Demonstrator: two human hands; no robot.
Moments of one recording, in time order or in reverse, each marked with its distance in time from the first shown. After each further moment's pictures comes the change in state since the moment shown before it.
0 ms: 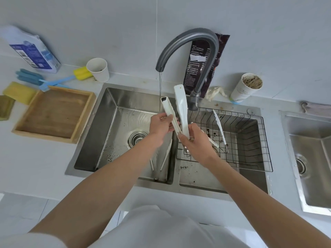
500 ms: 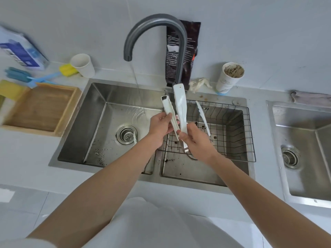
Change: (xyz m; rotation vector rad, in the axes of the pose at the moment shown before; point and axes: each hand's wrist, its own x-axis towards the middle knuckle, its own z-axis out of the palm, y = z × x) left_hand -0.031 -0.039 0.071 -0.024 -0.025 -0.034; right_hand -0.028 0.061 -0.064 -0.102 -0.089 -0.114
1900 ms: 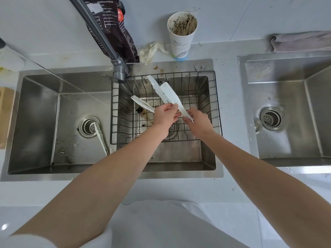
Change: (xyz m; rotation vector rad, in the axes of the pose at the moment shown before) left_hand 0.035 -0.101 0.172 0.276 0.027 -0.135; right_hand 0.015 0.187 -0.079 -0.133 0.077 0.446
